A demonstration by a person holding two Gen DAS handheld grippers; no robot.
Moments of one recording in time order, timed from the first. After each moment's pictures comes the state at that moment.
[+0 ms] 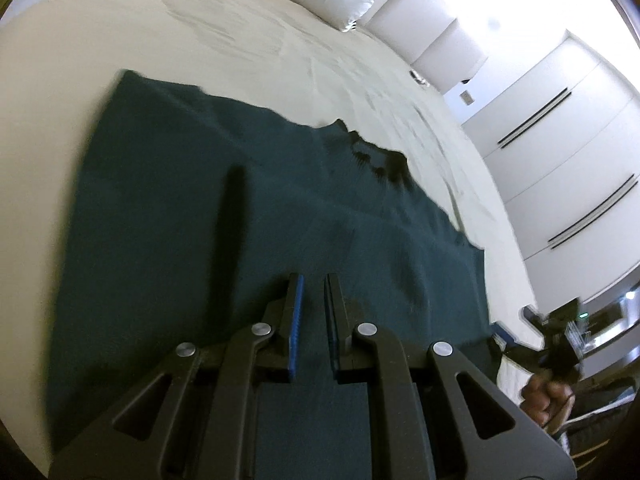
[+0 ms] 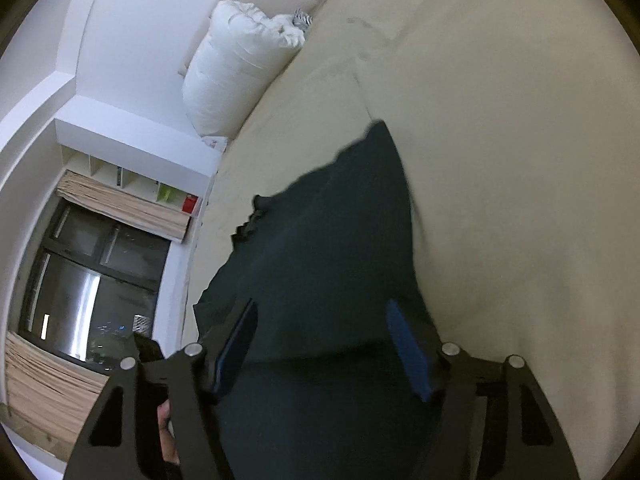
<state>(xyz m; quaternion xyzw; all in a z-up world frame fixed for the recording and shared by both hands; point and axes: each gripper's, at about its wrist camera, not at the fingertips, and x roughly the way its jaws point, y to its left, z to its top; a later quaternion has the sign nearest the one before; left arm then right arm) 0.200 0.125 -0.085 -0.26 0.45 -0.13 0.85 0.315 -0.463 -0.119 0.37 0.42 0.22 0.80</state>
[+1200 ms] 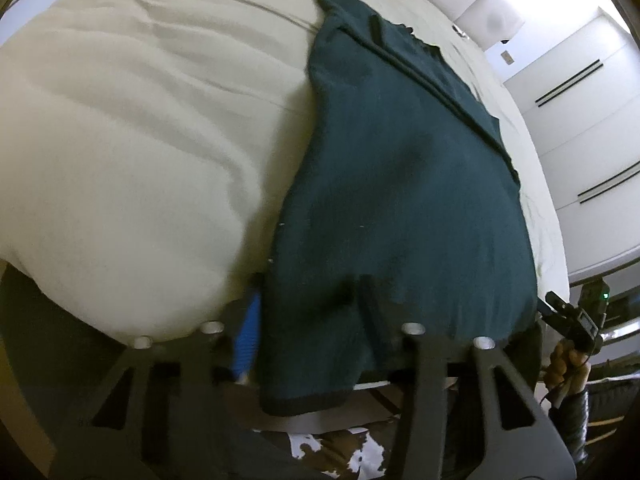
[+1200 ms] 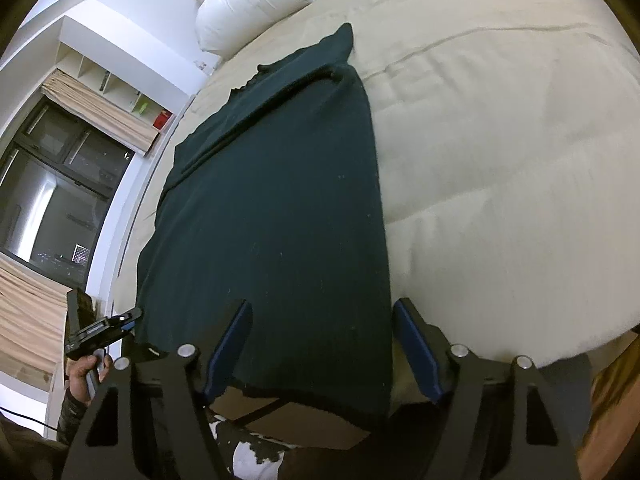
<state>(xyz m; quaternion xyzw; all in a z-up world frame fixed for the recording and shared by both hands) -0.124 0.195 -0.088 -0.24 0.54 -0.07 0.80 0.061 -0.481 -0.133 0.22 0.50 0.21 0.81</state>
